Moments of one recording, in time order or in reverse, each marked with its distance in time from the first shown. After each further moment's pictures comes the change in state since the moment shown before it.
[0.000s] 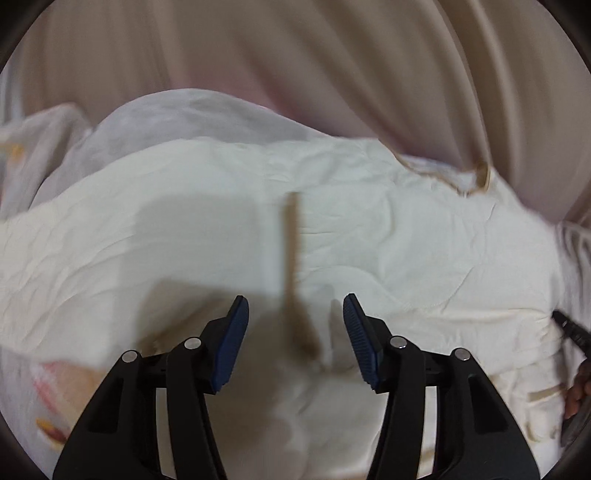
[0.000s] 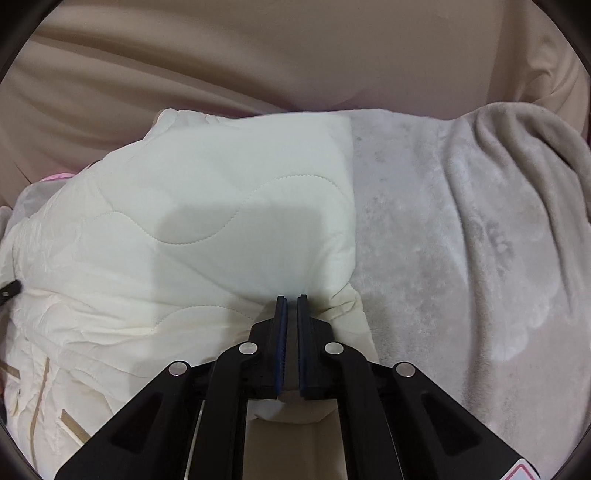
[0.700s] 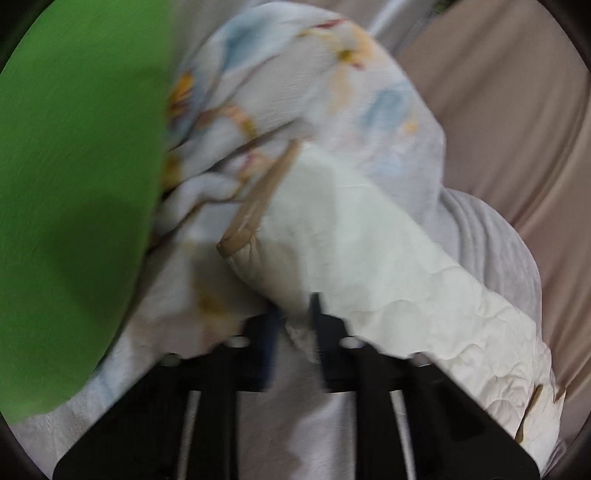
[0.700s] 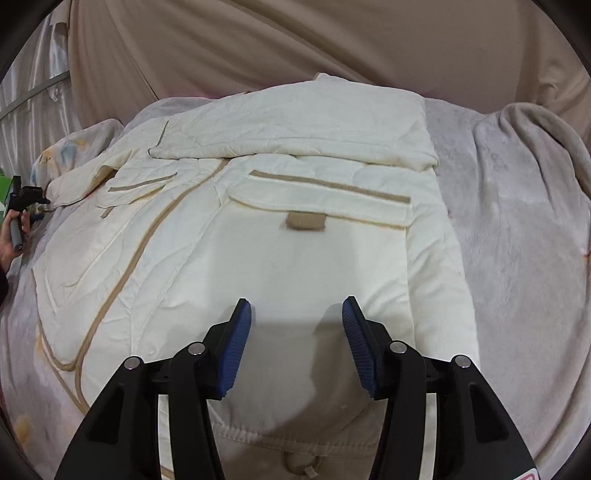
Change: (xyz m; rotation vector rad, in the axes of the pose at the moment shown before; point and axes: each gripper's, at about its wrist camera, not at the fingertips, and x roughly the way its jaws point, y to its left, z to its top) left arm -0.121 0.366 -0.031 -0.658 -0.094 0.342; right arm -0.149 0.039 -0.176 -0.203 0.031 0.262
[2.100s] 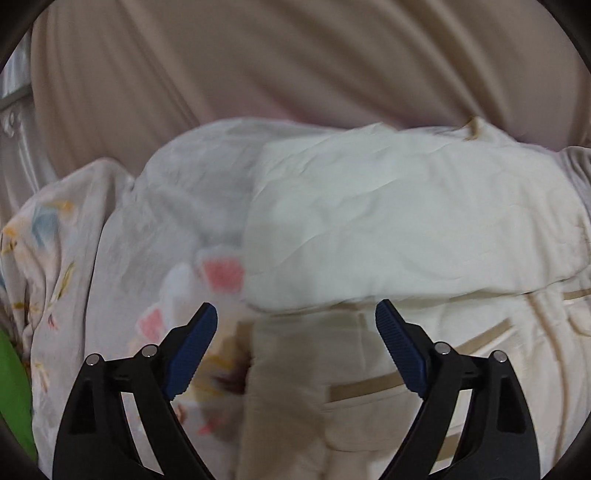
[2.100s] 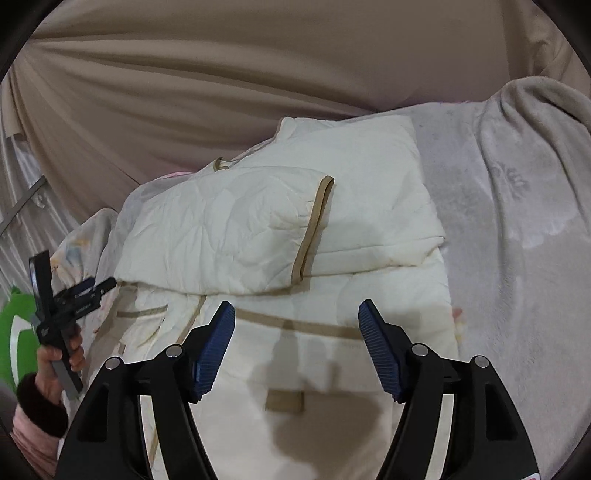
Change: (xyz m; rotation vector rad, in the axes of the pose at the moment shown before) left arm -0.062 -0.280 -0.232 0.926 -0.026 -0.180; right arm 0.052 -0.053 0.129 0.282 -0.002 0.148
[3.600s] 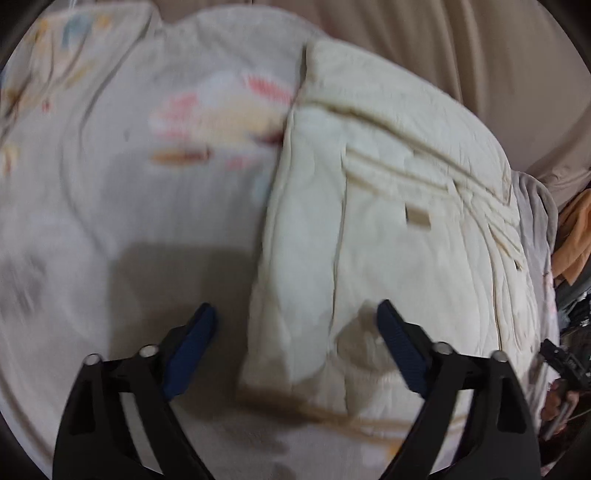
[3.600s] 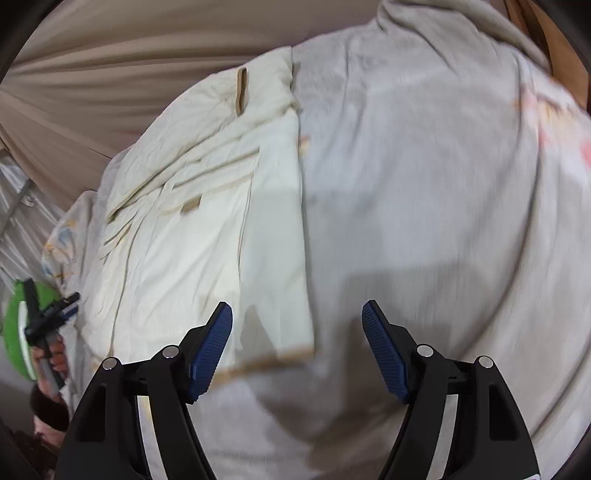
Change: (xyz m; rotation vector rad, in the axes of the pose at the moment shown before) left arm -0.079 0.077 -0.147 -0.321 0.283 -0.354; right arm -0.126 -0.080 -0.165 0.174 0.136 -0.008
